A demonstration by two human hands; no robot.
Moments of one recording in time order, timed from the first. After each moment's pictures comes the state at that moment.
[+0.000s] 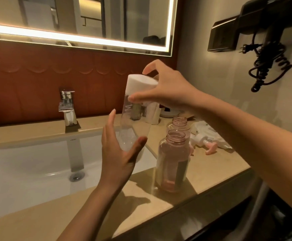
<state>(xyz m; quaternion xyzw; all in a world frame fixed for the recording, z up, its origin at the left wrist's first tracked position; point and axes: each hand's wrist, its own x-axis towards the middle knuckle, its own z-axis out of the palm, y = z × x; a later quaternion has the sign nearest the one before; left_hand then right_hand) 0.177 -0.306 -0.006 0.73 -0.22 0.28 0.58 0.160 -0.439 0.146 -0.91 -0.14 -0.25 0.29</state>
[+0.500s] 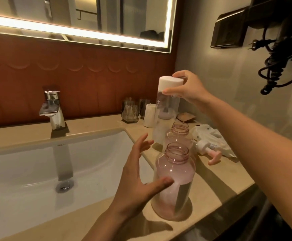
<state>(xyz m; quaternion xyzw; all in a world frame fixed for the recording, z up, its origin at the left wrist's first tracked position) 0.187 -0.347 -0.028 0.72 -0.32 0.08 0.61 0.275 -0.549 0.125 -0.86 0.00 -0.29 0.42</state>
